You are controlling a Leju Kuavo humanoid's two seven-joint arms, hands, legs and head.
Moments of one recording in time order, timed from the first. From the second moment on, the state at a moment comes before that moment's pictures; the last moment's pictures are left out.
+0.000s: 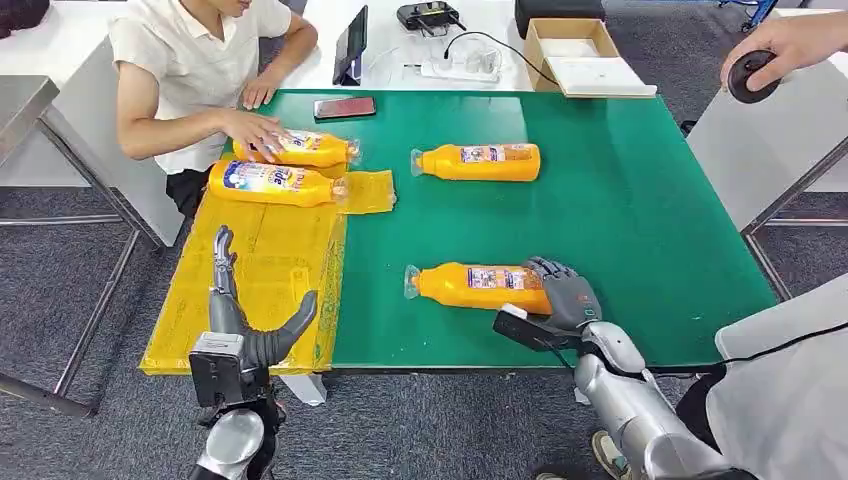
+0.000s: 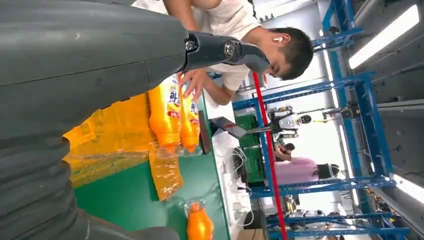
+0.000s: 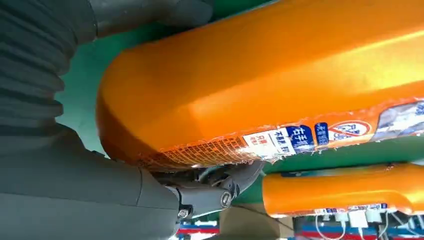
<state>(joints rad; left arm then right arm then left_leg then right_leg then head) -0.06 -0.15 -0.30 -1.47 -0.13 0.59 -0.48 -0.52 -0.13 0.19 -0.52 0.95 -0.23 -0.28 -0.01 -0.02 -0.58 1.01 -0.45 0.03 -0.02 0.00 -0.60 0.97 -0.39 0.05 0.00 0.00</state>
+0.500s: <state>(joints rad) -0.08 -0.15 -0.31 -1.45 -0.11 0.56 -0.49 -0.52 -0.13 0.18 -0.50 0.74 -0.06 -0.48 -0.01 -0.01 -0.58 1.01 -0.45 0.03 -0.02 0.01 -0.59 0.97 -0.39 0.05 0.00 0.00</state>
